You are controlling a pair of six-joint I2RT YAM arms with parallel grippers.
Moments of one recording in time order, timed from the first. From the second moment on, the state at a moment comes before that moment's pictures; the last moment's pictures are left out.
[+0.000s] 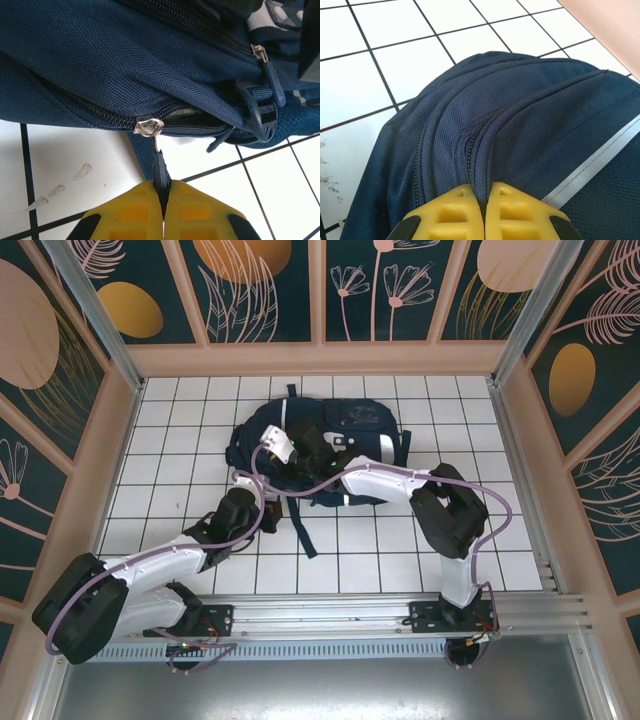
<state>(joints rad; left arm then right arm) -0.67 1.16 0.36 0.23 0.01 -0.57 0.87 1.92 1.35 0.01 -0.04 -0.29</state>
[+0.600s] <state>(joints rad) -0.67 1.28 0.34 0.39 0.07 -0.57 0.87 2.00 1.47 -0.04 -0.08 -0.23</state>
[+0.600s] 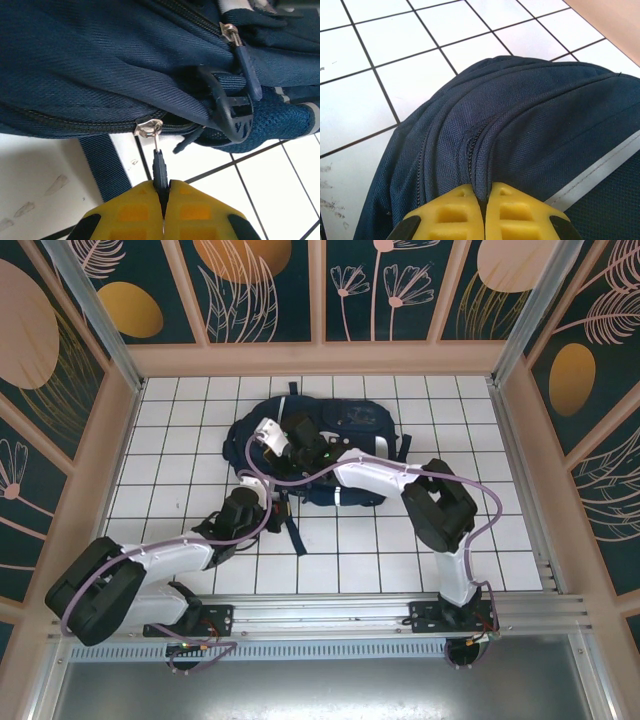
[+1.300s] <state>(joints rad) -0.68 1.45 0.31 0.63 0.17 -0.57 0.86 2.01 1.48 -0.04 -0.11 -0.20</state>
